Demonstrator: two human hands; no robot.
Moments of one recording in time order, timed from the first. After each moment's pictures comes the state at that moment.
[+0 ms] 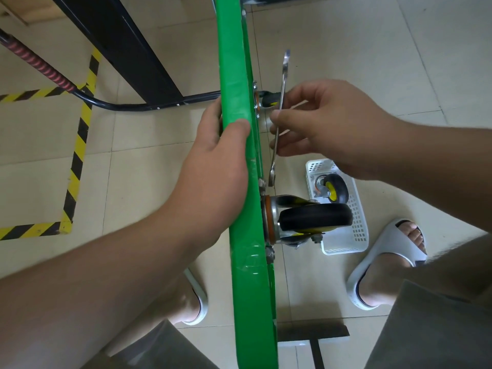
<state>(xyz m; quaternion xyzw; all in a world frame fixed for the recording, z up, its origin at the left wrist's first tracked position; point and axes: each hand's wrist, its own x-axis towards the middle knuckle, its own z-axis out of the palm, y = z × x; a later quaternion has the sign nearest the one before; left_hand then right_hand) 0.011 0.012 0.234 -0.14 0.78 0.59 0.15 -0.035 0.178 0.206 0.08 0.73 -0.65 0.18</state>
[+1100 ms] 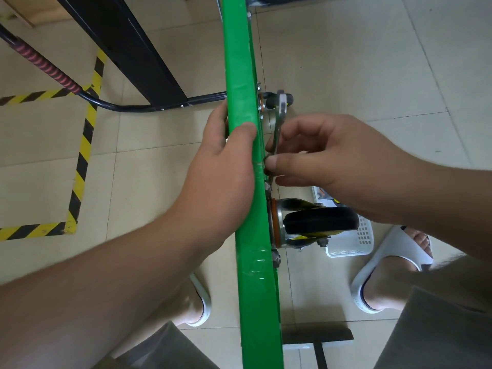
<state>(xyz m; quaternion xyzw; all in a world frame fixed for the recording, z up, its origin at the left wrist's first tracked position) 0.009 0.012 0.232 -0.14 0.79 0.58 0.14 0.003 0.174 0.209 0.02 0.72 -0.66 0.21</state>
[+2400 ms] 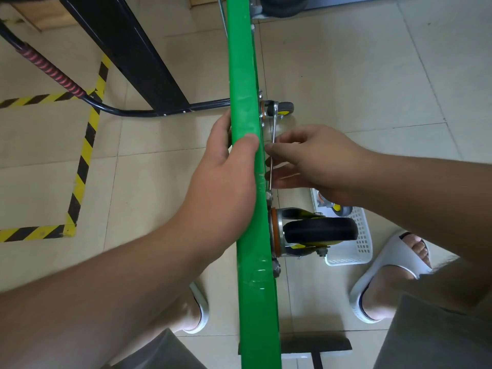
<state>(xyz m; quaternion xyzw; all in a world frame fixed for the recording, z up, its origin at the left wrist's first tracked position) 0.008 0.009 0.230 -0.13 0.79 0.58 0.15 -0.035 0.158 0.177 0.18 0.68 -0.65 0.26</state>
